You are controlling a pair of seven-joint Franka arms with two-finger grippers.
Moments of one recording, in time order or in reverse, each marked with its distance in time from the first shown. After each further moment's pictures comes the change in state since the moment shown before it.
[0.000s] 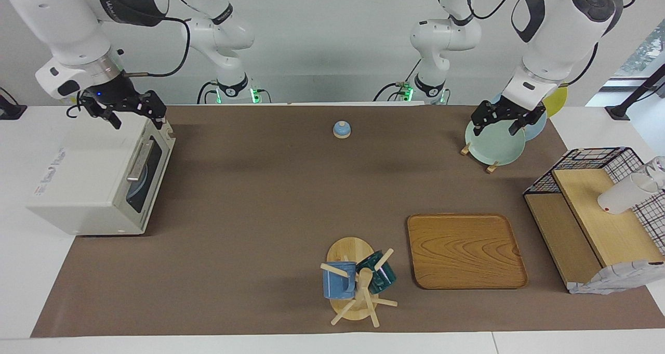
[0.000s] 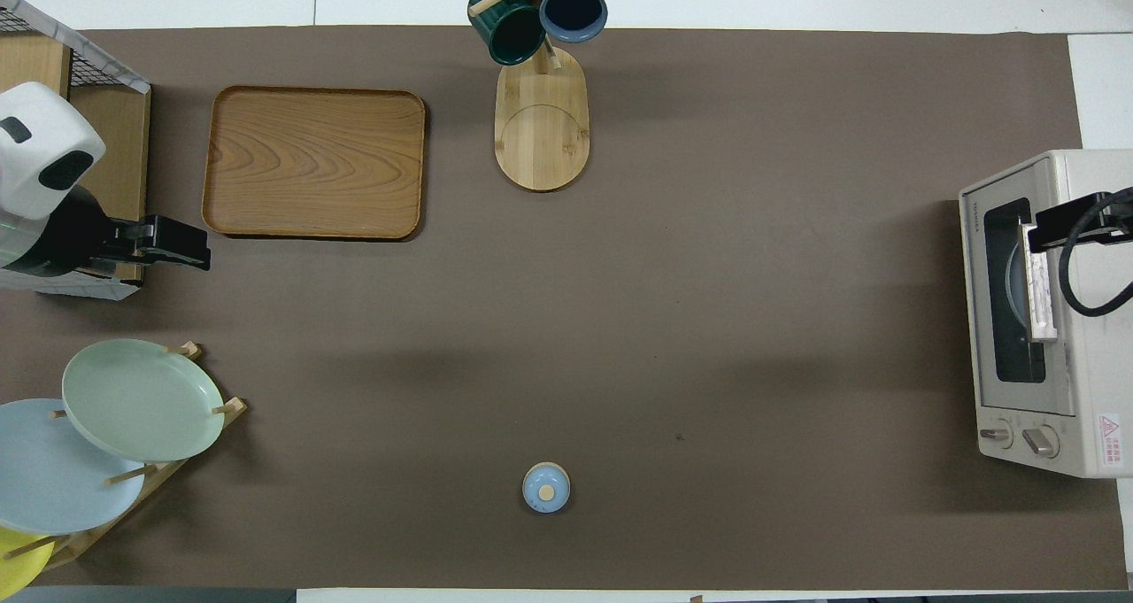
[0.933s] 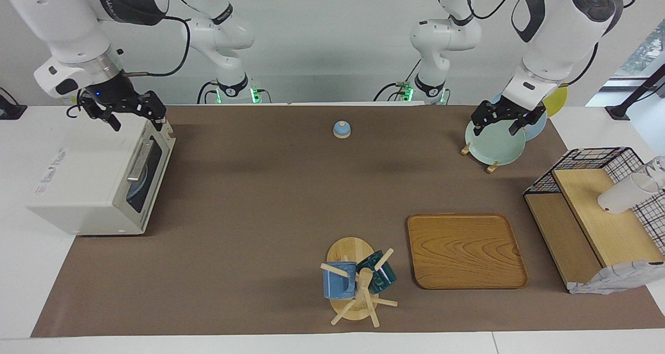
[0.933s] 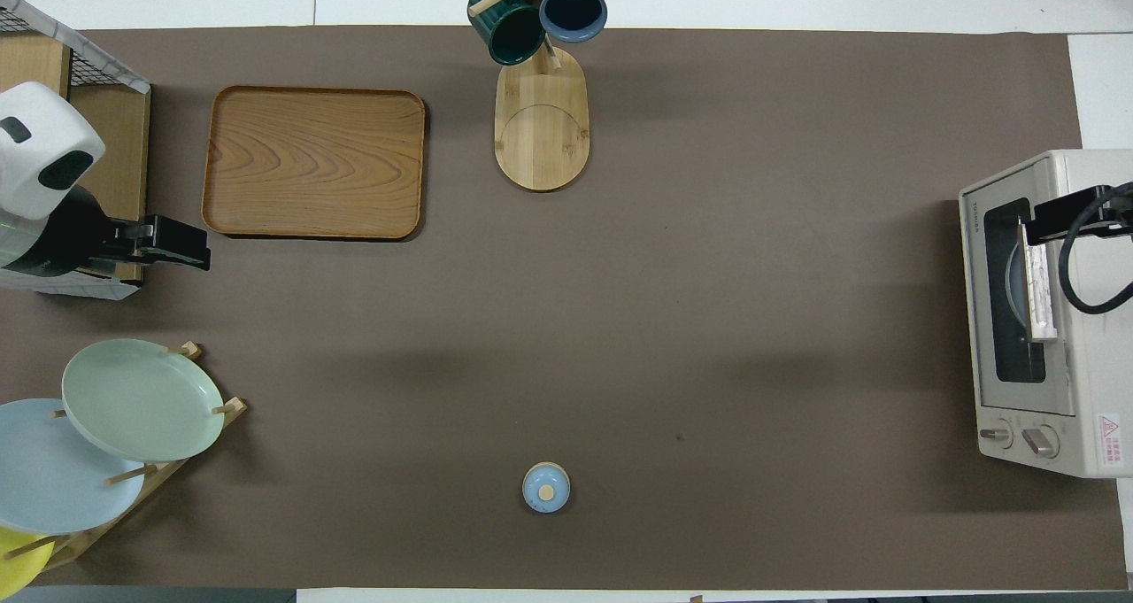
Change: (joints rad) left arm 0.000 0.000 0.000 0.000 0.000 0.000 0.000; right arm 0.001 0.000 0.000 0.000 0.014 0.011 0.001
